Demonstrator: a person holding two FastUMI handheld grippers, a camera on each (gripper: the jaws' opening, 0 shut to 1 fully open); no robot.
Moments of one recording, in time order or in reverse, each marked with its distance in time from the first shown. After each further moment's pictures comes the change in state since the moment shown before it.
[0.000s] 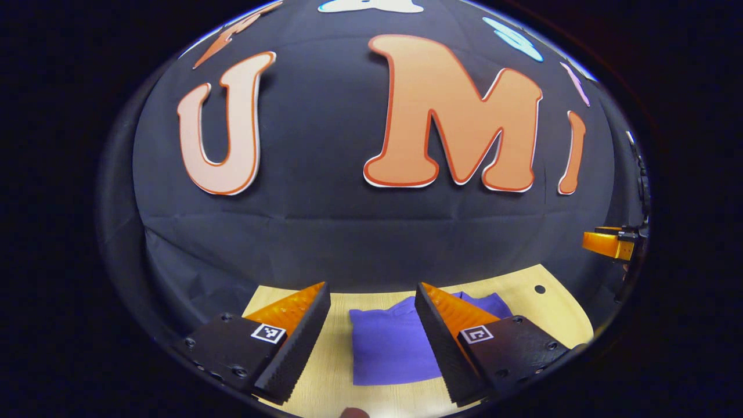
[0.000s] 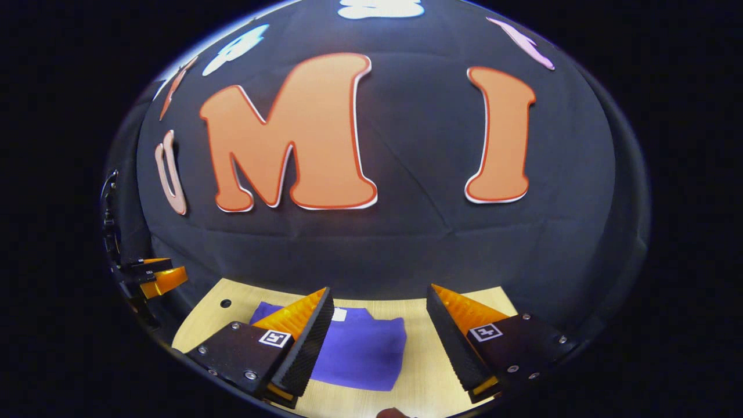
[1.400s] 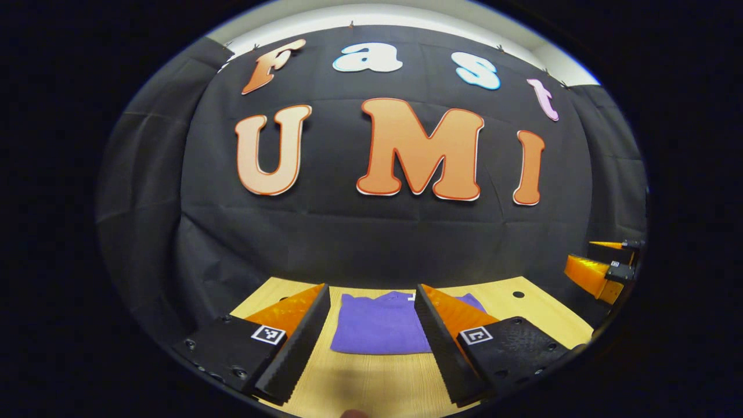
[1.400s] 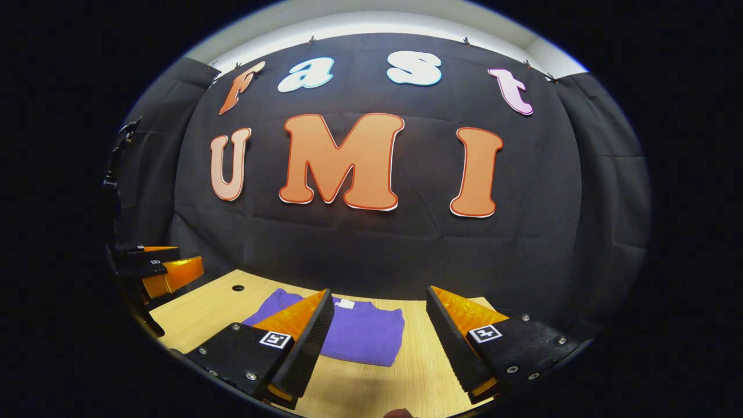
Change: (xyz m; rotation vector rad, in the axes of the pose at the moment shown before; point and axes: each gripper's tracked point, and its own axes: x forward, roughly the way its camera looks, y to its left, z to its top) left arm -0.165 -0.054 -0.091 -0.047 -0.211 0.055; right arm -0.152 0.034 -0.093 -0.073 -0.226 0.000
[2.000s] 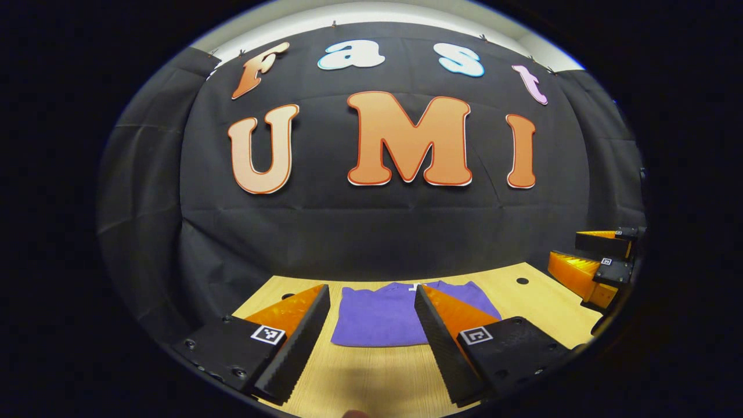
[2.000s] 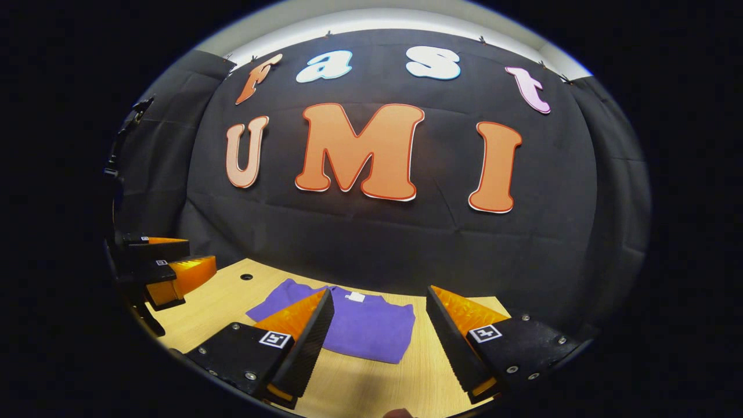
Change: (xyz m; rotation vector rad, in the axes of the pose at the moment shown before) left arm -0.001 -0.023 -0.016 0.085 0.017 0.004; right arm 0.010 0.017 -0.016 -0.041 0.008 0.078
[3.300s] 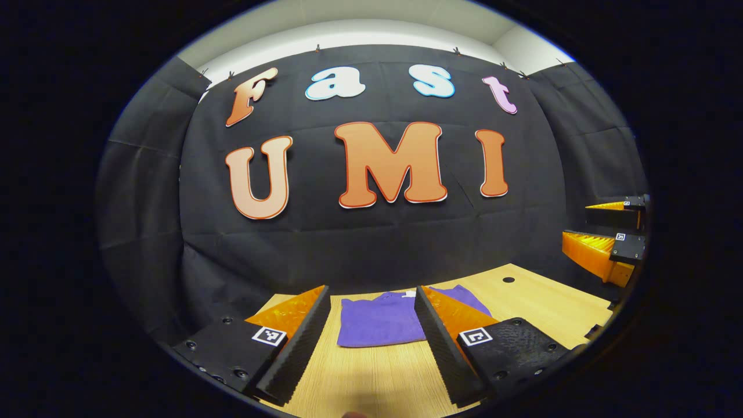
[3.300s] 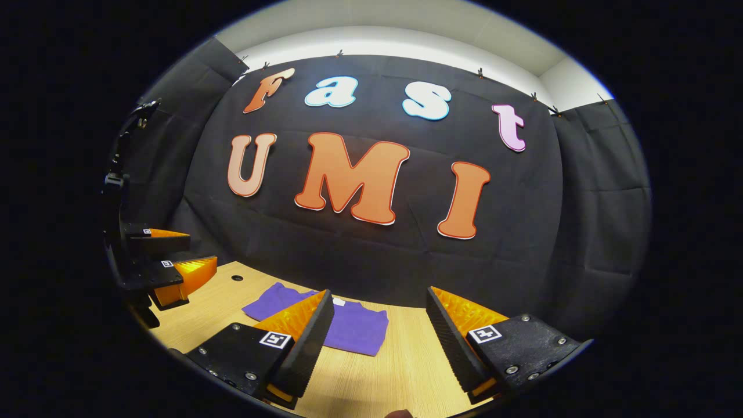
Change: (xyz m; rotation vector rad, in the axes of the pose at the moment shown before) left arm -0.080 0.004 0.008 0.073 -0.123 -0.086; right arm -0.111 0.002 0.026 -0.091 -0.106 -0.123
